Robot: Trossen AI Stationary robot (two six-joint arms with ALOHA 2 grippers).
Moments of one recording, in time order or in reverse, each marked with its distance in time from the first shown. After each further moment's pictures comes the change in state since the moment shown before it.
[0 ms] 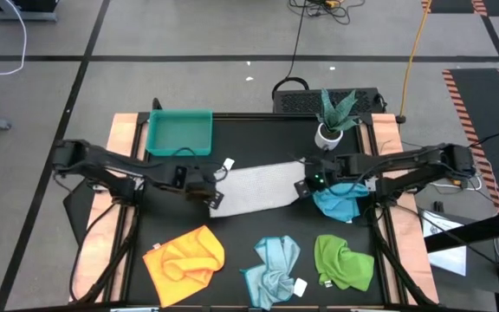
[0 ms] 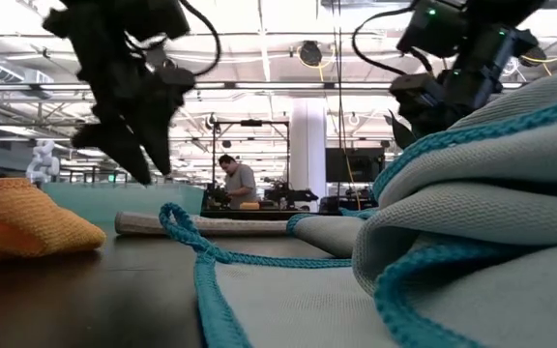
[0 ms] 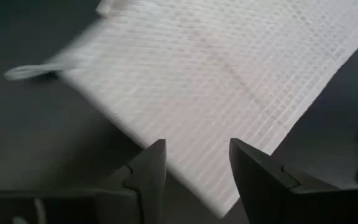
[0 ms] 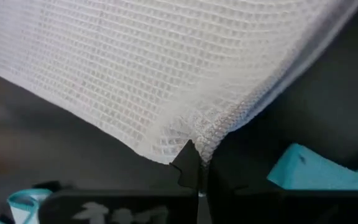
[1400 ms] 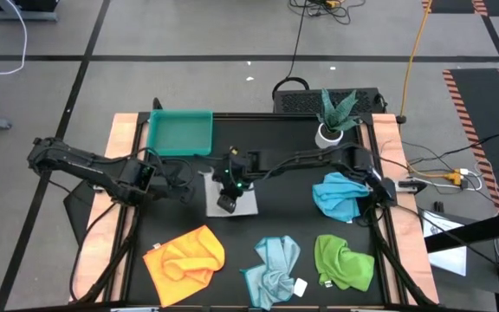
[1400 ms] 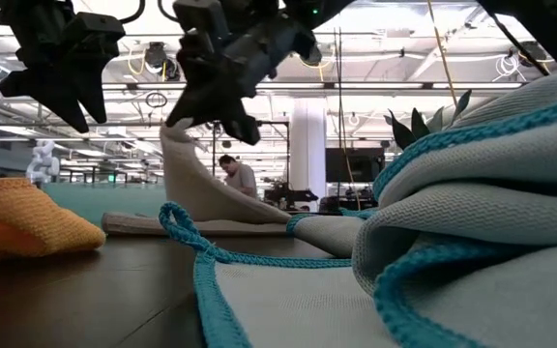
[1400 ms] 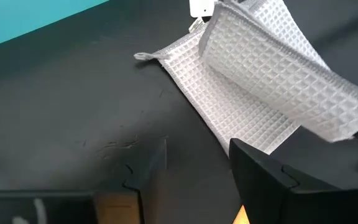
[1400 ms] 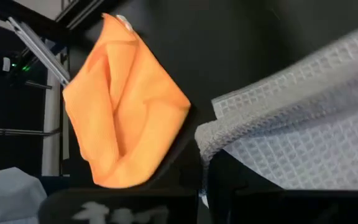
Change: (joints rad) left arm -0.150 -0.349 0.000 -0.398 -0.196 -0.198; right arm 0.042 0.946 1.166 -0.013 -0.427 -0.526
